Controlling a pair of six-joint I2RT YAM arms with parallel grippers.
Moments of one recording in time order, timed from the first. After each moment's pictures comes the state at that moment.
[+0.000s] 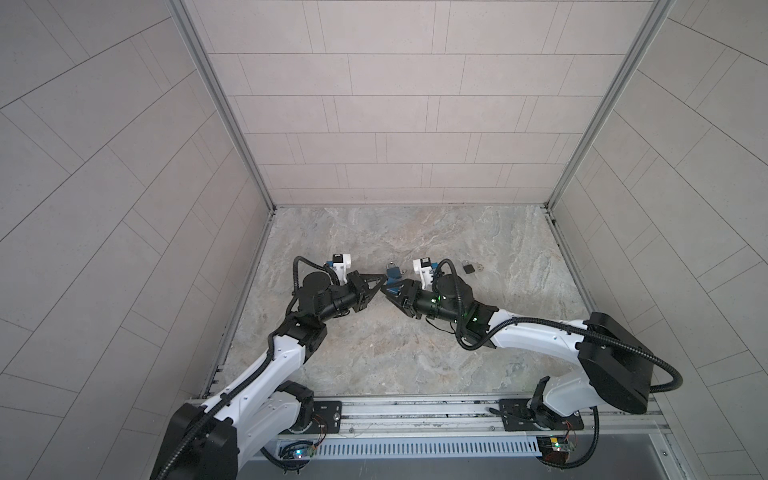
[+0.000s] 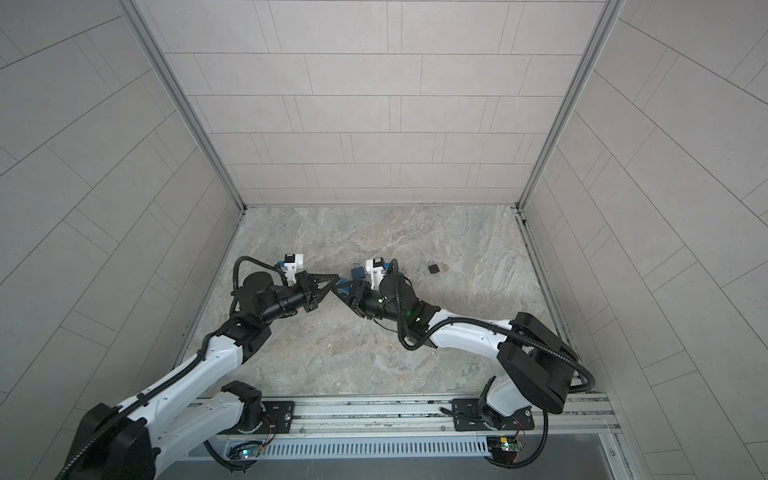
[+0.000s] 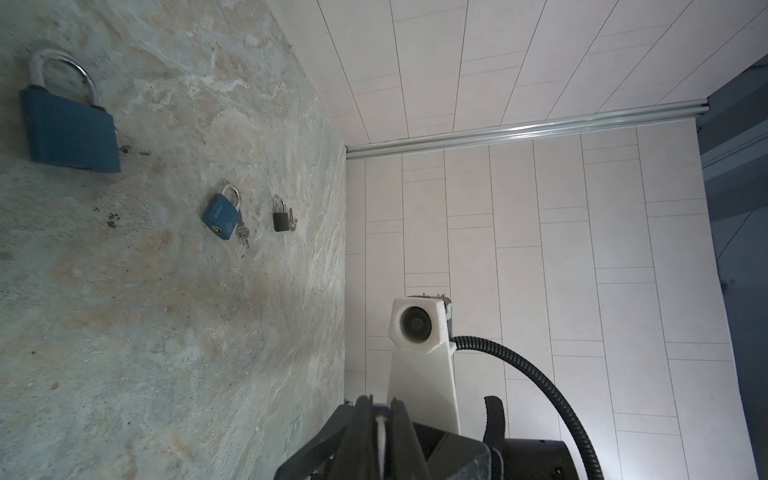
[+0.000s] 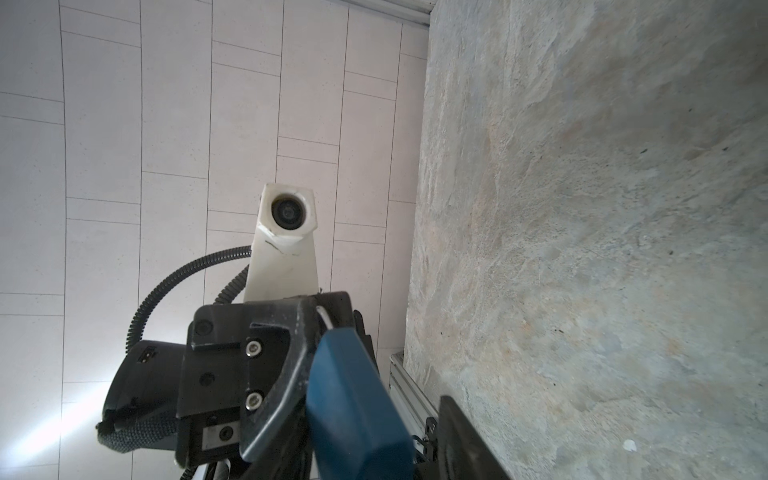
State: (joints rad) left arm -0.38 0.97 0.47 0.33 0.60 -1.32; right arm 0.87 1.45 0.75 0.54 -0.24 1.36
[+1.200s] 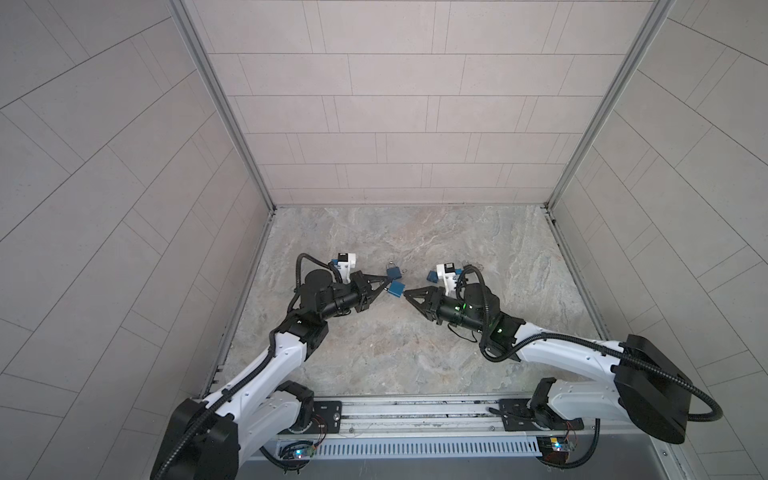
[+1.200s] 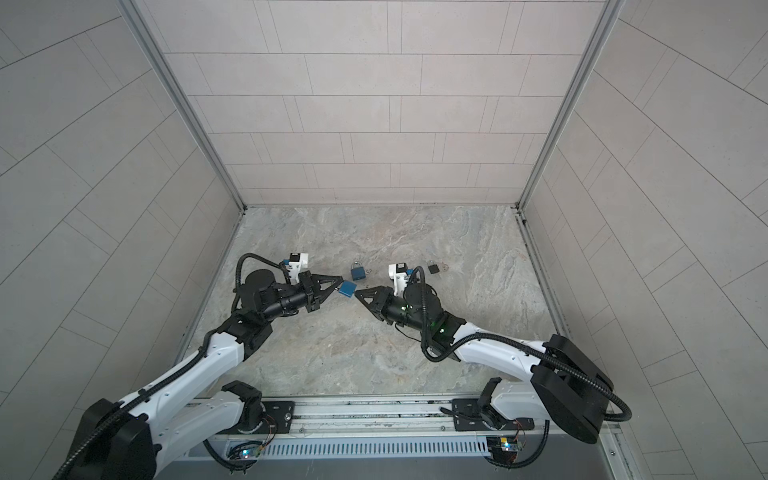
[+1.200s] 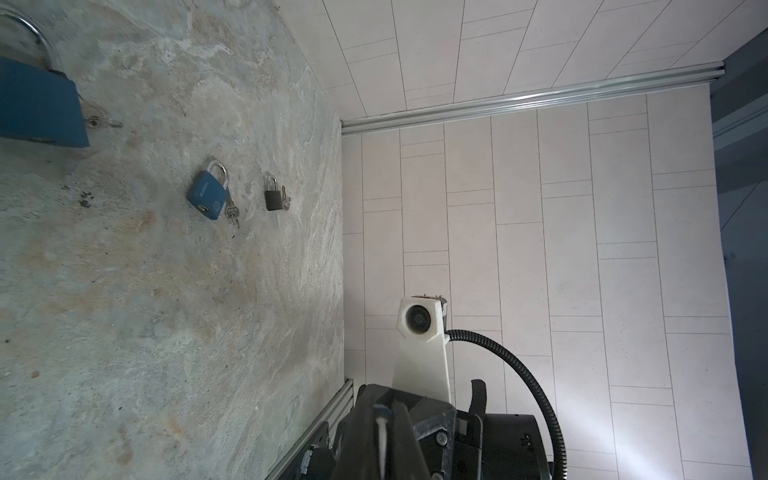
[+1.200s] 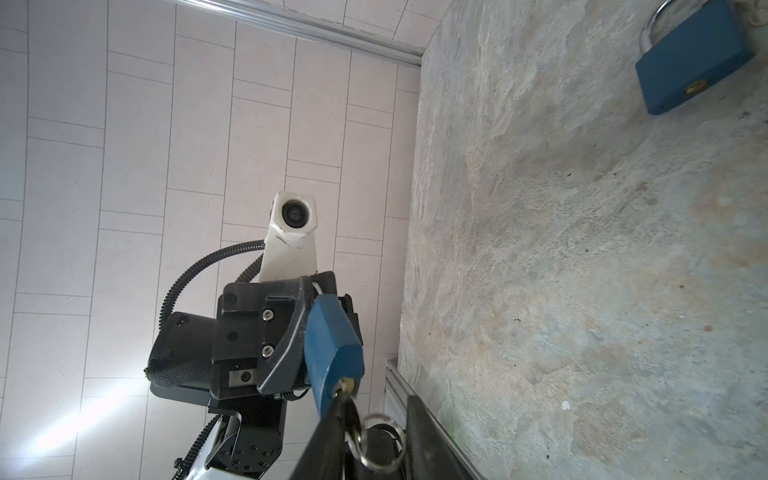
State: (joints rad) left arm -0.38 0.99 0.49 0.32 0.64 -1.31; right arm 0.83 1.26 0.57 0.55 -0.23 1.36
